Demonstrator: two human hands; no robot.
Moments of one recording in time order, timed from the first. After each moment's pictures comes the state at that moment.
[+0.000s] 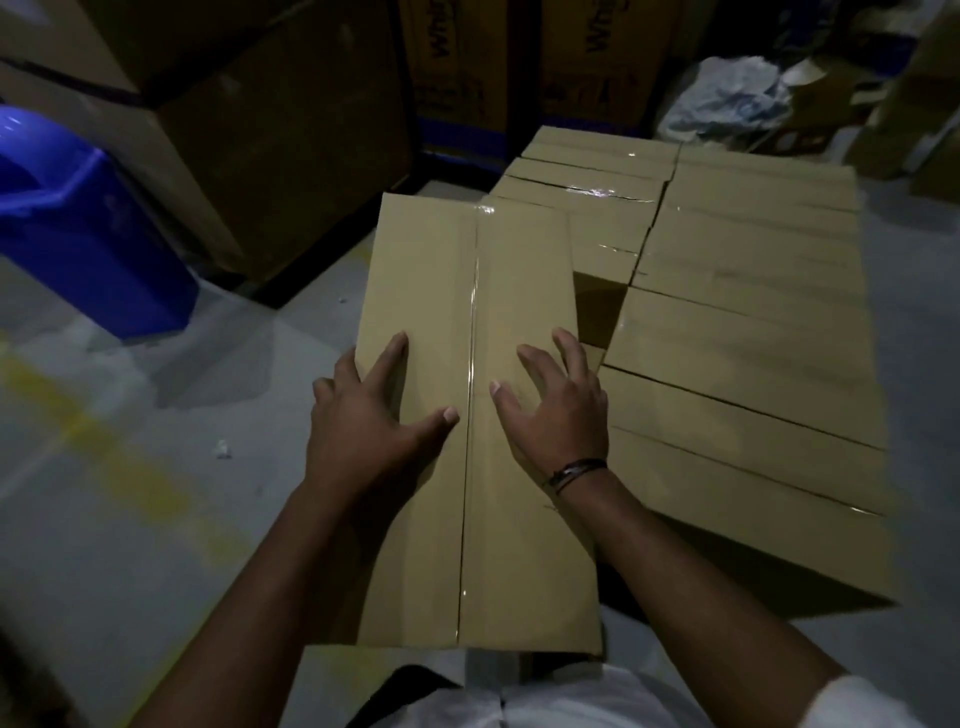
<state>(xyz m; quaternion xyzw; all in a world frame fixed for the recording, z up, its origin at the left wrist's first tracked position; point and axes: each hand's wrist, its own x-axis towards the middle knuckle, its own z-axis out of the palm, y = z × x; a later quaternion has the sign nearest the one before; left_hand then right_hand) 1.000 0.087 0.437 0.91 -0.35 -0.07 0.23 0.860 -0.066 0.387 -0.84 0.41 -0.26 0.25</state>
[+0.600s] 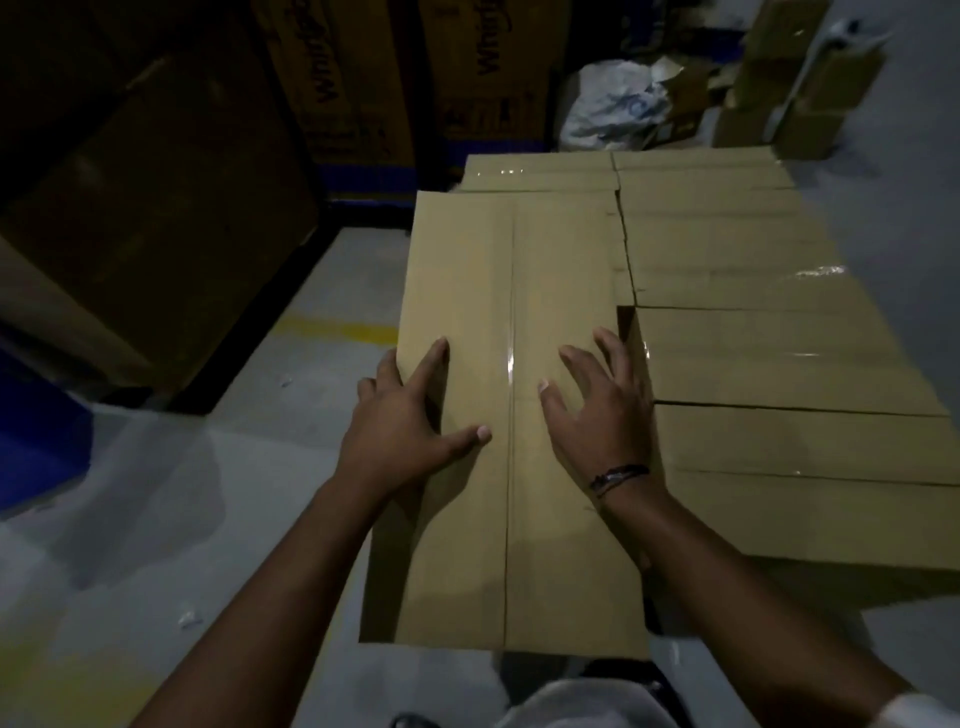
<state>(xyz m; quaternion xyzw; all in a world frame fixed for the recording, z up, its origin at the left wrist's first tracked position) 1.254 -0.024 0.420 0.80 -0.56 -0.13 0.15 1.051 -0.116 0.375 -0.73 0.56 -0.33 0.20</state>
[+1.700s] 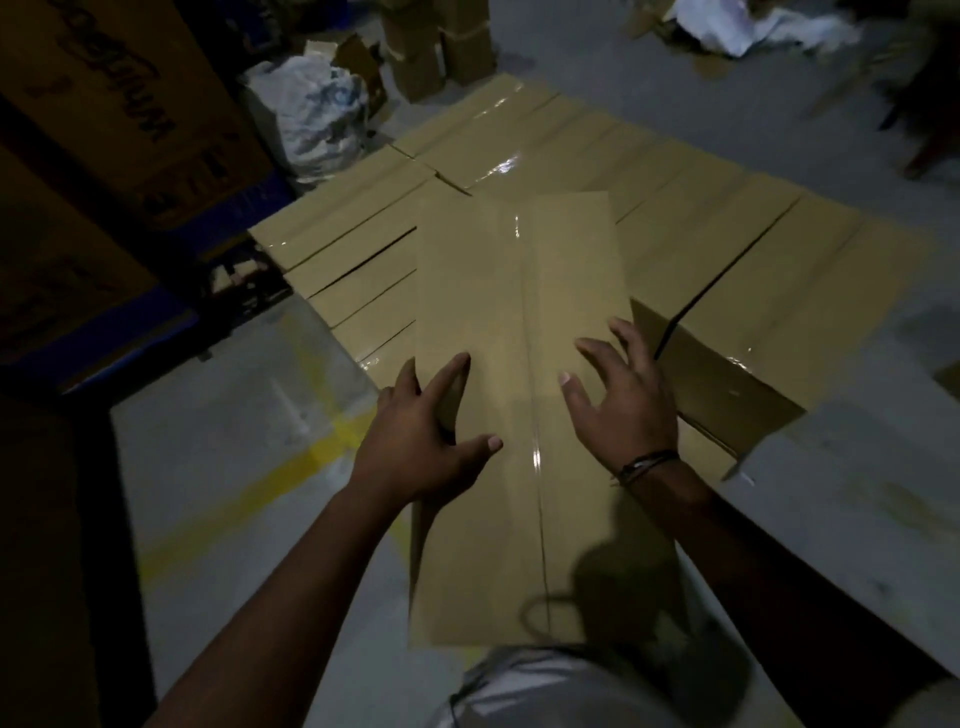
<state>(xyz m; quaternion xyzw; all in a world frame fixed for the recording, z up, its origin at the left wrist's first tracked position) 1.522 -0.271 0.406 0.50 -0.84 -0.23 0.04 1.294 -0.188 0.351 -0.46 0.81 -0.35 0.08</state>
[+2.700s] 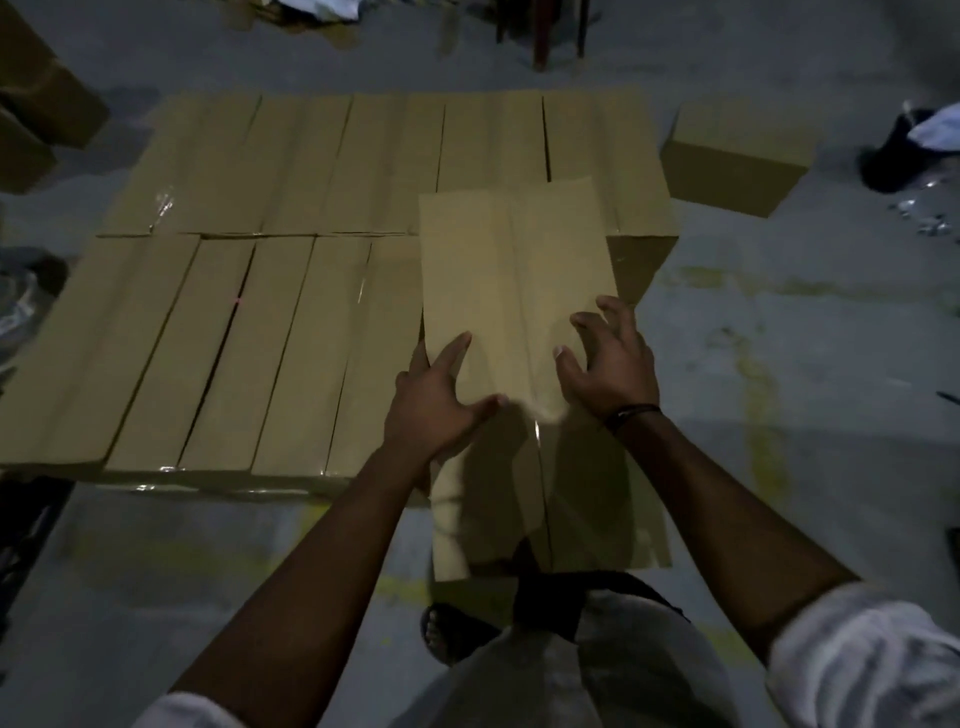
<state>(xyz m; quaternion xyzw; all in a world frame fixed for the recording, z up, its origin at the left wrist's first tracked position) 1.533 -0.491 0.319 0.18 -0.93 -0.30 -0.07 1.430 -0.274 0.302 -0.13 0.95 -0.29 0.01</state>
